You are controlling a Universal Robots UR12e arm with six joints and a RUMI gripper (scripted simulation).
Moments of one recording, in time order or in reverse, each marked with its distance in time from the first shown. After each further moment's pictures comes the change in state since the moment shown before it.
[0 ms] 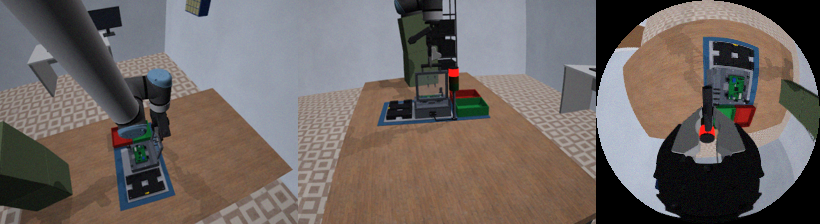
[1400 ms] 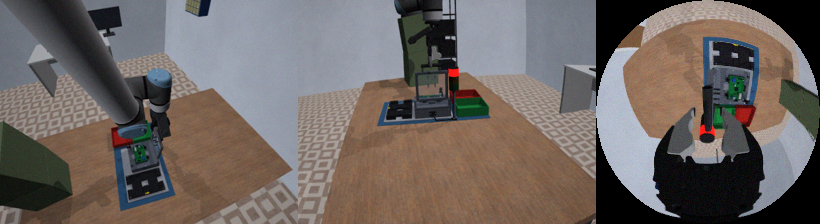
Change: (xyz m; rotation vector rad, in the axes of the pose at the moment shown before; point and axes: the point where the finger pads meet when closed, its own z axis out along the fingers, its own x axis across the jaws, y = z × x) arm 0.000 0.000 0.000 0.000 0.000 0.000
